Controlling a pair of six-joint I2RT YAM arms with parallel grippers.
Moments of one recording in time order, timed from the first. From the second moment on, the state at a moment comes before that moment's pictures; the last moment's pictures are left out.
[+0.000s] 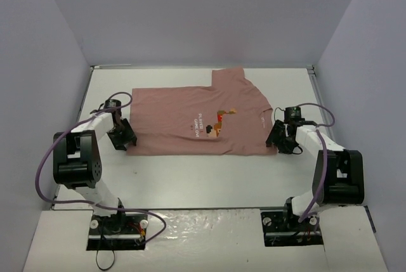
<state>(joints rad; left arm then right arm) 0.07 1.69 1.02 -0.65 0.03 -0.48 -0.02 1.47 0.76 -0.48 -0.02 0.48</state>
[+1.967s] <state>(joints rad) -0.02 1.65 0.99 -0.64 0.14 -0.55 0.00 1.54 0.79 -0.36 -0.07 0.44</state>
